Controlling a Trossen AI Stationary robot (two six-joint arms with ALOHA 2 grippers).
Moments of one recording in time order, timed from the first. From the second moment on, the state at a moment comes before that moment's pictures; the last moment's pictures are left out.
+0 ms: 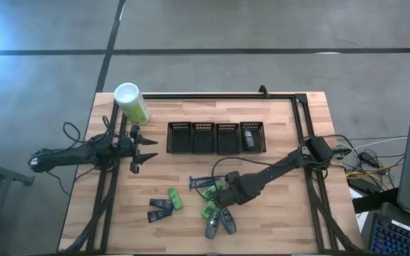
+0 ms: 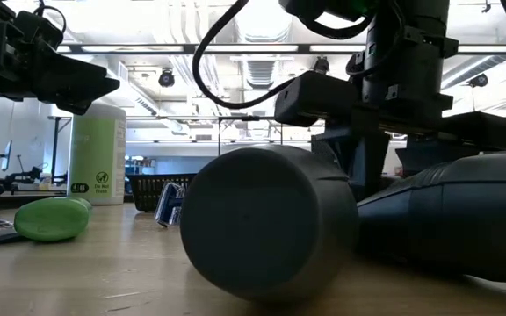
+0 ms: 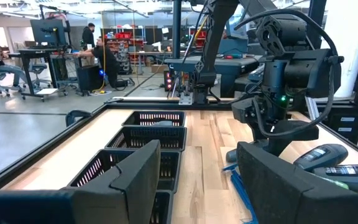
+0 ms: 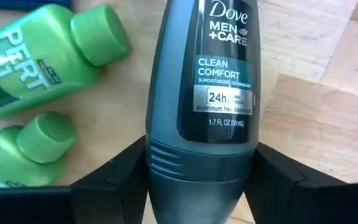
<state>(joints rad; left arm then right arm) 0.07 0.05 0.01 0.02 0.01 0.00 0.39 2.03 1.37 -0.81 0.10 1.73</state>
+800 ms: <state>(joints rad) 0.08 0.05 0.01 0.02 0.01 0.00 0.32 2.03 1.36 -0.83 0.05 1.51</state>
